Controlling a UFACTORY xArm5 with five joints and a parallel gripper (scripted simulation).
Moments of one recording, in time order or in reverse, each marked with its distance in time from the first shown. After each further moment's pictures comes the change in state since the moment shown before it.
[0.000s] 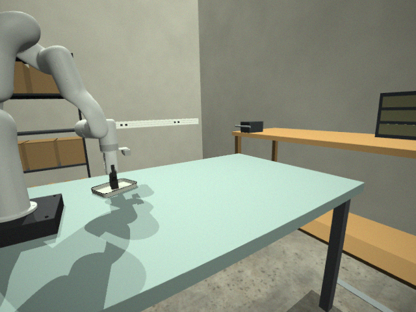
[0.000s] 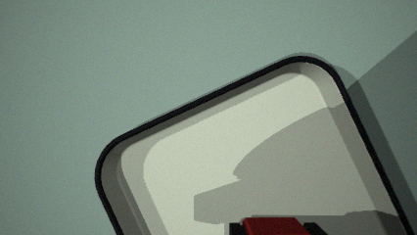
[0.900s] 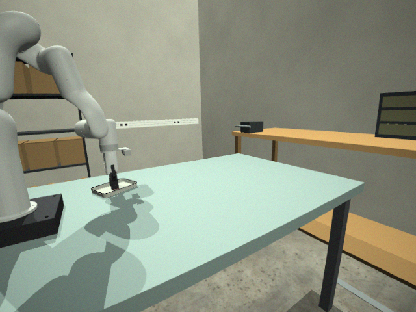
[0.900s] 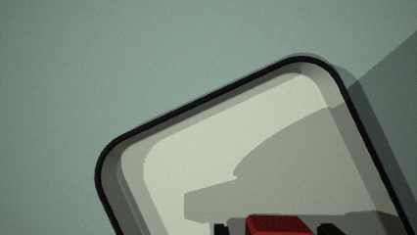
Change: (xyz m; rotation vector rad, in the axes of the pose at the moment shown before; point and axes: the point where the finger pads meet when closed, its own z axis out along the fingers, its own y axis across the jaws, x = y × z) arm 0.000 0.000 0.000 0.000 0.000 0.000
